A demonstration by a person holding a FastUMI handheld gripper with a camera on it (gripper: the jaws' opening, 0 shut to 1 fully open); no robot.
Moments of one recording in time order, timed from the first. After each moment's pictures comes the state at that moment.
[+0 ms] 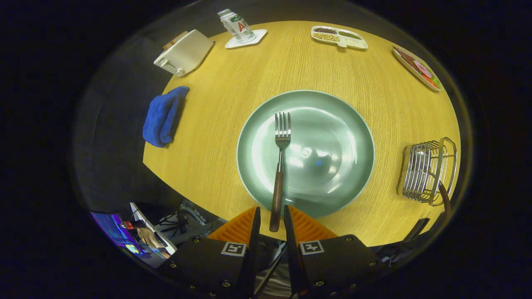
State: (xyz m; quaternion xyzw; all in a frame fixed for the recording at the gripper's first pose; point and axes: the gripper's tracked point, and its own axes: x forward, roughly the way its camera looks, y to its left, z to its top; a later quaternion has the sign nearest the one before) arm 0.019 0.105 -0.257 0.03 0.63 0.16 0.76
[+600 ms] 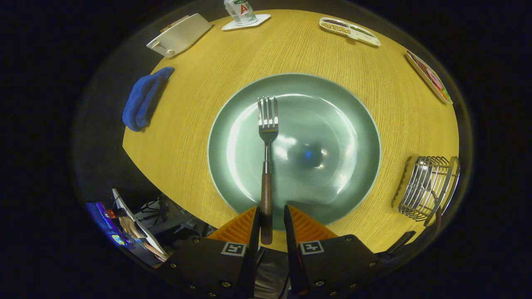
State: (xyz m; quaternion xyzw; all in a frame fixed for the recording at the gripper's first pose) arm 0.026 0.079 -0.290 -0.05 0.65 0.16 0.74
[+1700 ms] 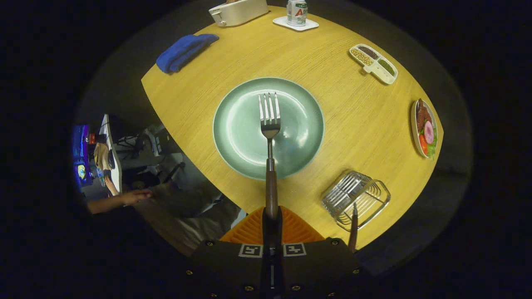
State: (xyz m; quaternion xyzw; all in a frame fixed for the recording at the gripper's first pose) arm 0.009 -0.030 -0.178 -0.26 0.65 0.24 0.68
